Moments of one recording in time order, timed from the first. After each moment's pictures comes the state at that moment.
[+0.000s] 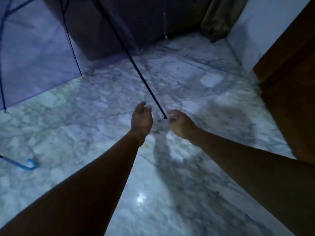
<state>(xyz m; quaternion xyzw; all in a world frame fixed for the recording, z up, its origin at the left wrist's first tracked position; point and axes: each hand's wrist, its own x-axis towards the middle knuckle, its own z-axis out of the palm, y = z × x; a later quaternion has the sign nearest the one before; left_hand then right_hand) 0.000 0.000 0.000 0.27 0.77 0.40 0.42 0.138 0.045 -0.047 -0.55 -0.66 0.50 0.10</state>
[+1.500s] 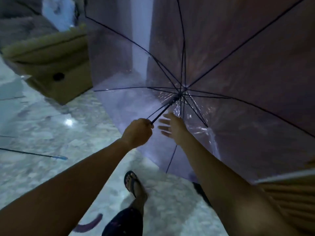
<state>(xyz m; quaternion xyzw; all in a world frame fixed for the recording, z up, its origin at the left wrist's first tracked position) 0.083 -0.370 0.639 0.75 0.54 0.07 0.38 0.241 -0.394 0.628 -0.69 -0.10 0.59 0.41</state>
